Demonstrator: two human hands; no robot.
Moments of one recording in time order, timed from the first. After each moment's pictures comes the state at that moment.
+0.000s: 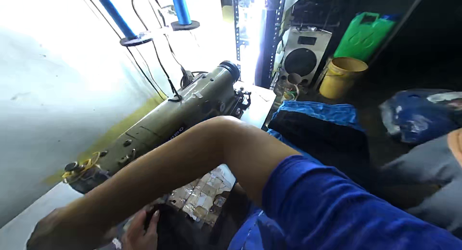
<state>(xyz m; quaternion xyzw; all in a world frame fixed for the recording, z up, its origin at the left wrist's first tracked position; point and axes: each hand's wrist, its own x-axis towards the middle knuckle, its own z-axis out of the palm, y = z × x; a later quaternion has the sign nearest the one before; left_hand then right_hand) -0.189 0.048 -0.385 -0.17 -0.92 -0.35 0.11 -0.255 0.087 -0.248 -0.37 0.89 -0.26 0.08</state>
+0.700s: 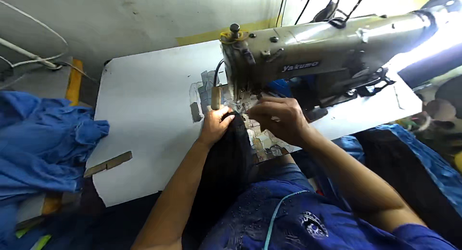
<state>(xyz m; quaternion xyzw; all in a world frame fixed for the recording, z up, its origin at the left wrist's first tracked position) -0.188 0.047 -0.396 -0.13 -0.89 -0.41 0.14 -0.215 0.279 -0.304 -0.53 0.70 -0.47 -0.10</state>
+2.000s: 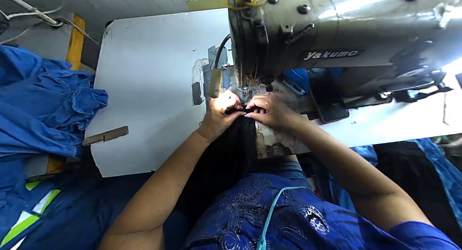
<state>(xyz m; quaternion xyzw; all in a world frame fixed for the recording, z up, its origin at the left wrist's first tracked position) -0.191 0.058 -0.406 -0.20 -0.83 -0.47 0.21 -0.278 0.267 -0.403 -0.55 0.72 -0.42 0.05</state>
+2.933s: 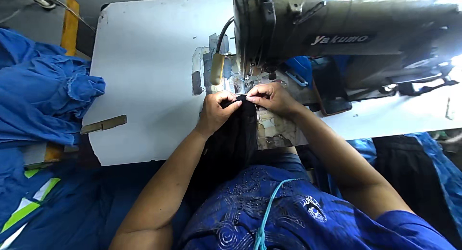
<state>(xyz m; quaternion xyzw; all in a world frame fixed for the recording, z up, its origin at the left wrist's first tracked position) -0.171 0.061 -0.409 -0.06 -0.85 -0.50 0.16 -0.288 0.266 -0.413 -0.49 0.69 -0.52 0.13</state>
